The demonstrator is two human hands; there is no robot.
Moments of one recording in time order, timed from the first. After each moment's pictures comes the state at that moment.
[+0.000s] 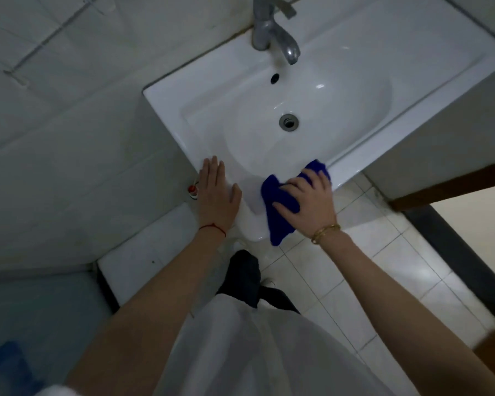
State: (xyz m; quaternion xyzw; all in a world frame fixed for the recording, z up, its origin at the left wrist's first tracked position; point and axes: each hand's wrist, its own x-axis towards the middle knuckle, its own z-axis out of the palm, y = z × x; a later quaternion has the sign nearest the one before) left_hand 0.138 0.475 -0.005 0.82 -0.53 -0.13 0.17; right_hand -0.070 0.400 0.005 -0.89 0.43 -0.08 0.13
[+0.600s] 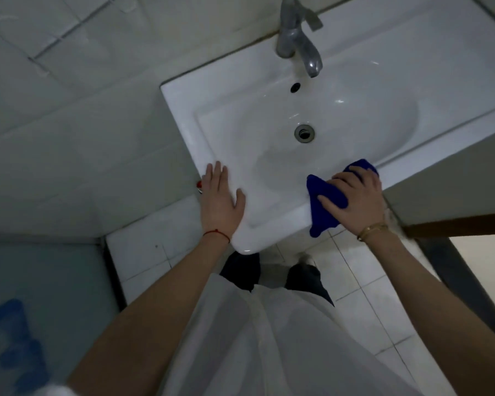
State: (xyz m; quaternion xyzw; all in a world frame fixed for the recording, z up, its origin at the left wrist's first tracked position) left_hand 0.114 0.460 -0.007 0.85 -0.45 -0.11 0.23; right_hand -0.138 0.298 0.000 -0.90 0.41 -0.08 0.10
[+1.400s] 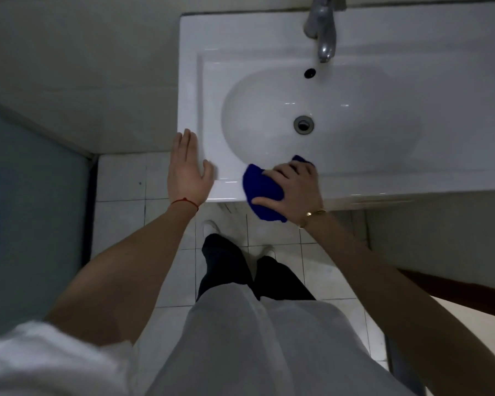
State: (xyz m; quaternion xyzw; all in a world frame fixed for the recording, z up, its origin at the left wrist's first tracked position) left_hand 0.026 0.464 -0.015 0.93 -0.25 -0.03 0.26; right_hand -0.136 0.274 0.000 -0.98 0.13 -0.02 0.13
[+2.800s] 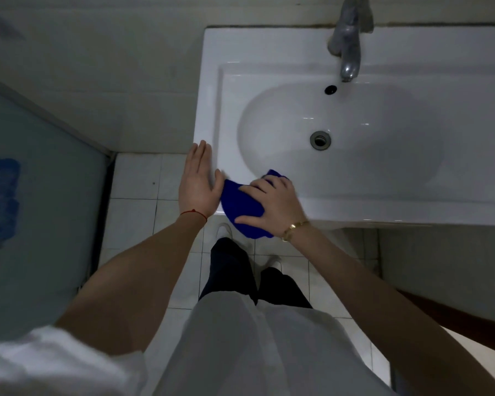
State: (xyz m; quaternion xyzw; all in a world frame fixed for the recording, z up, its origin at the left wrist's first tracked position) left_hand 0.028 0.463 -0.008 0.94 -0.24 -0.03 0.25; right_hand -0.092 0.304 -0.001 -0.98 0.02 0.04 0.17
